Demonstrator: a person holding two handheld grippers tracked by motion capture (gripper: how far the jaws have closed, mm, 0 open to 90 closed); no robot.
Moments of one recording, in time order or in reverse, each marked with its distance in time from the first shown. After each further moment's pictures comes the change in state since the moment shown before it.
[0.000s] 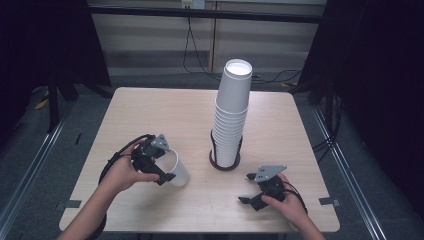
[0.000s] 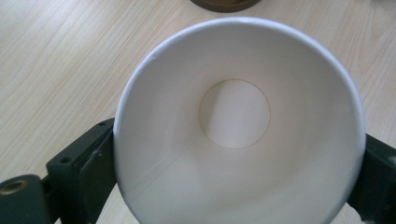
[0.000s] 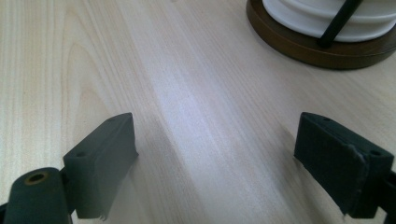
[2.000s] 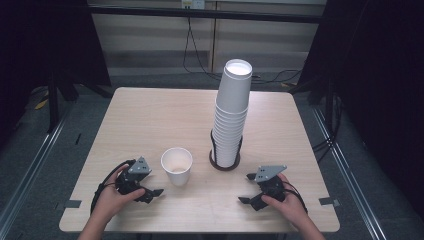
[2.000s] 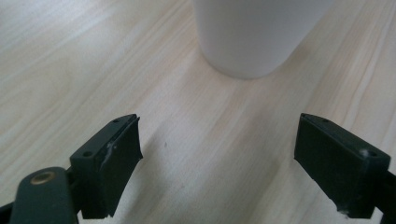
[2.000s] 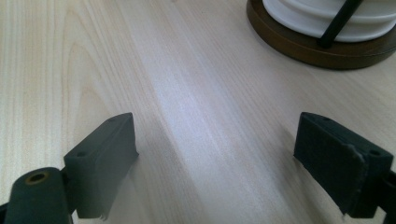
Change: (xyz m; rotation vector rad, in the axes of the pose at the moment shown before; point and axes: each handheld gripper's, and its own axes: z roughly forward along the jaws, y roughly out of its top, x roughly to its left) left arm -0.008 -0.098 0.034 -0.139 0.045 -0.128; right arm 0.000 0.000 0.000 -0.001 0.000 -0.002
